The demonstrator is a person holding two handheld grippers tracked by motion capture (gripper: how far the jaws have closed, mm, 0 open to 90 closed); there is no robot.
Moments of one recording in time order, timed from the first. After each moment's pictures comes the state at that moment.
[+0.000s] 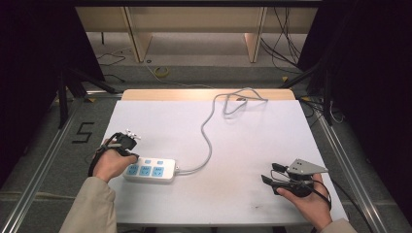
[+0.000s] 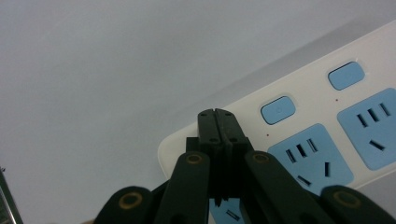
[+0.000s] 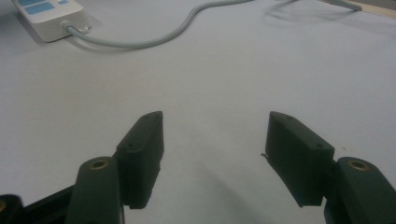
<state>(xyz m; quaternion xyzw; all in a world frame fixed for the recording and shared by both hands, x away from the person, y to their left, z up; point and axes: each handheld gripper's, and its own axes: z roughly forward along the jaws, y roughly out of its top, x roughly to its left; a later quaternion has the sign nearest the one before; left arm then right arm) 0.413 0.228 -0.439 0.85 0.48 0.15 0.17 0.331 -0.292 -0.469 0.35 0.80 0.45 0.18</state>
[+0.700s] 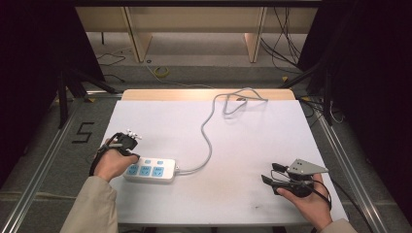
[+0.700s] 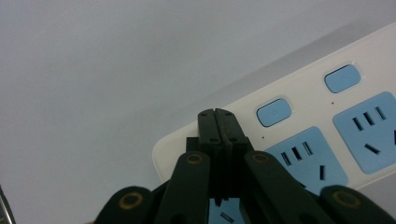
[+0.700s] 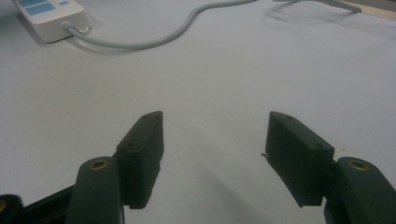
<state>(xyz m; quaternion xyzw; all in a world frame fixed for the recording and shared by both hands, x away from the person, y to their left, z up) 0.414 0.226 -0.440 0.85 0.48 0.15 0.17 0.330 -0.292 -0.468 0.35 0.80 0.45 0.18</state>
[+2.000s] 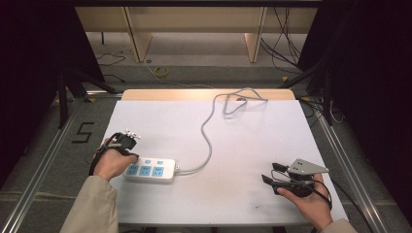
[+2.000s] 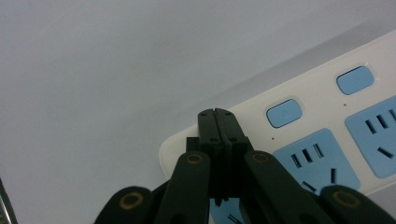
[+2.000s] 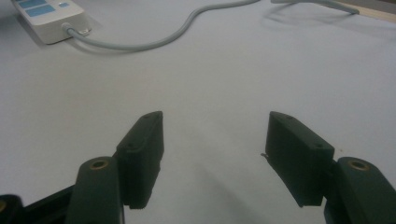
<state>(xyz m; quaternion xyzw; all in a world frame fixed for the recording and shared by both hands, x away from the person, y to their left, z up) 0.416 0.230 -0.442 0.84 0.49 0.15 0.17 0.330 -0.293 -0.467 0.35 0.80 0.45 0.19</state>
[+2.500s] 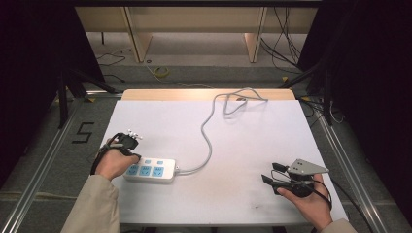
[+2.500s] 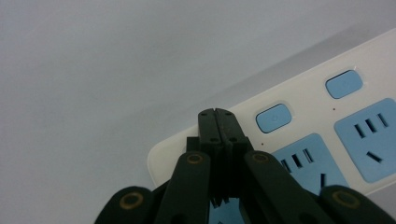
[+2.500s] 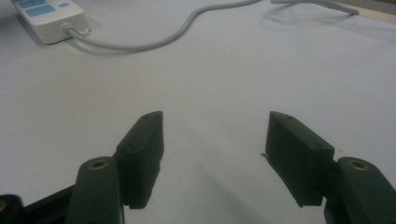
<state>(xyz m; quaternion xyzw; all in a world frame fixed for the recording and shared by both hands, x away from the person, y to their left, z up) 0.417 0.226 -0.444 0.84 0.49 0.14 0.18 0.330 -0.293 -0.467 0.35 0.80 0.45 0.19</state>
